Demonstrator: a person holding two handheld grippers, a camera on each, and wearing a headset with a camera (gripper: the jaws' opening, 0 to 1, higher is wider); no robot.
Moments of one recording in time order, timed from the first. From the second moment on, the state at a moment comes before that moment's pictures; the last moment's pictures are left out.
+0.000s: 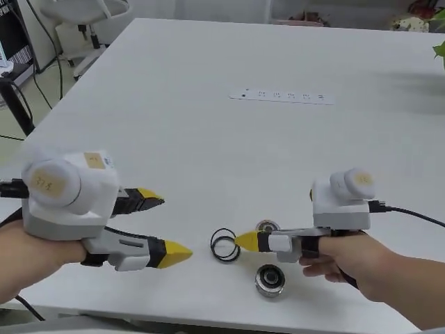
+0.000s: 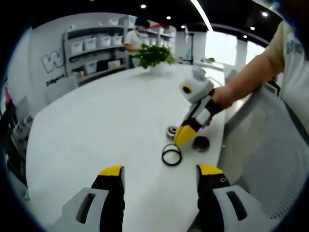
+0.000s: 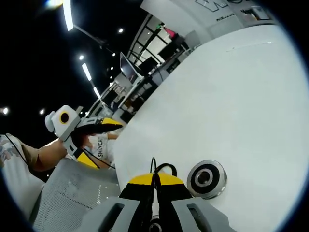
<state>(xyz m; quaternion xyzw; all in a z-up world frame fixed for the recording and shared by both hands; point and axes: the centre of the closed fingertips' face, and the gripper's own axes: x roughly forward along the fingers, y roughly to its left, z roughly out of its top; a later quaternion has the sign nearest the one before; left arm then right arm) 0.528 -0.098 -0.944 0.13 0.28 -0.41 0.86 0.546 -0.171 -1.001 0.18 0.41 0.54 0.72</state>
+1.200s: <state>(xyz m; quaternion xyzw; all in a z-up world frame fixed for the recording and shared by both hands) 0.523 -0.099 -0.951 0.12 0.30 -0.41 0.85 0.541 -0.172 -1.011 0.12 0.41 0.54 0.72</state>
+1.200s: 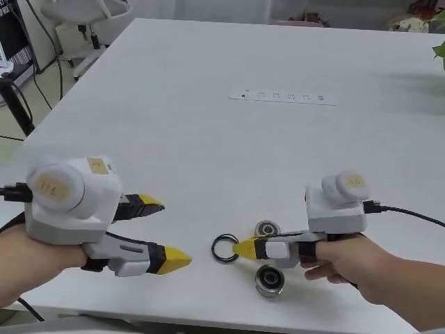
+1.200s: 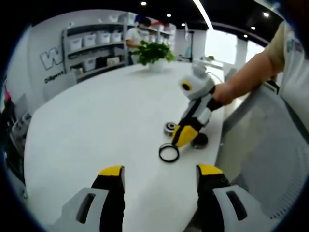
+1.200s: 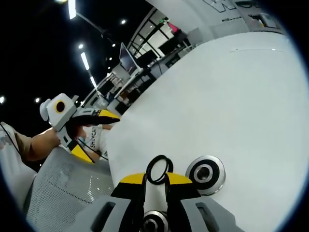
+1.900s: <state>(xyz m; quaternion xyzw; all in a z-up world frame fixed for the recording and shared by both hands) 0.517 -0.100 -0.948 0.13 0.30 -0.41 0.85 0.529 -0.178 -0.998 0.07 0.40 0.56 0.72</state>
